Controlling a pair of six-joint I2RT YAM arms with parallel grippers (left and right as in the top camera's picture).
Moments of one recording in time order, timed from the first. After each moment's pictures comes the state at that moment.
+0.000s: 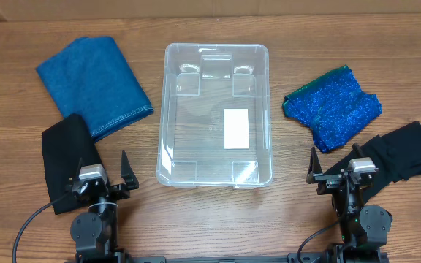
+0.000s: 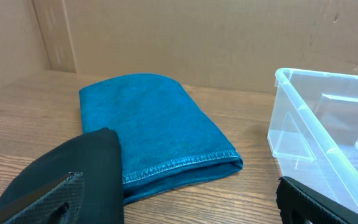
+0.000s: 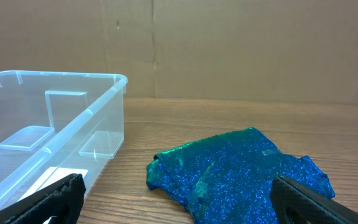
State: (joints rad) left arm 0.11 0.02 0.01 -0.08 -0.04 -0.07; right arm -0.07 0.05 0.02 -0.02 -0.15 -0.01
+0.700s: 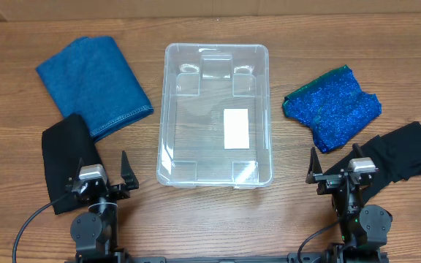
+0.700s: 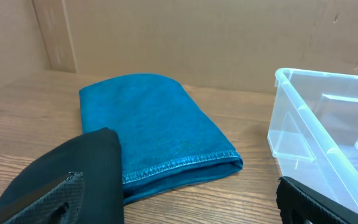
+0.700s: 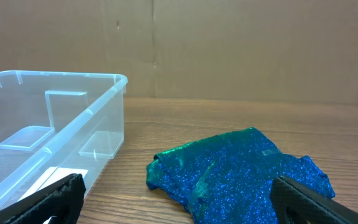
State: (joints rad) left arm 0.11 0.02 0.01 -0.08 -0.04 -0.07; right arm -0.07 0.05 0.02 -0.02 -0.15 -0.01
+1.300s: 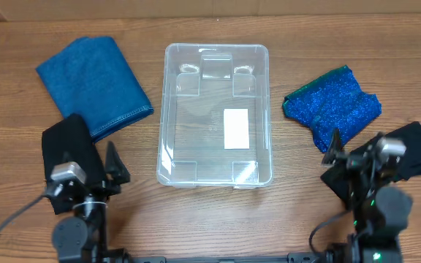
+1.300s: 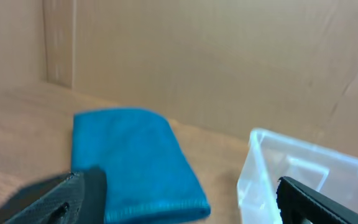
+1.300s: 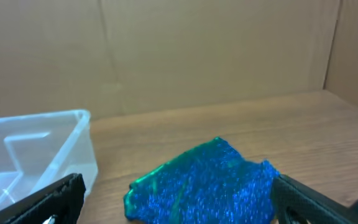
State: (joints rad) left arm 0.11 0.13 0.27 -0.15 -0.05 -0.26; right arm -0.07 0.38 0.33 -0.08 0.03 0.10
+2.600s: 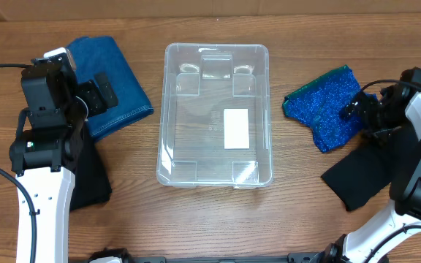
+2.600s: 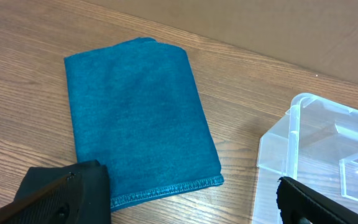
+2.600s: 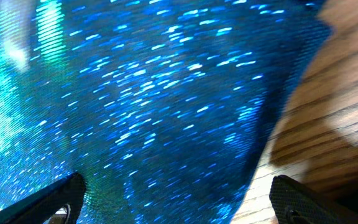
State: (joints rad) left arm 0.11 1.23 1.21 -0.64 -0.04 -0.23; right arm -0.44 1.99 1.36 -0.83 -0.33 0.31
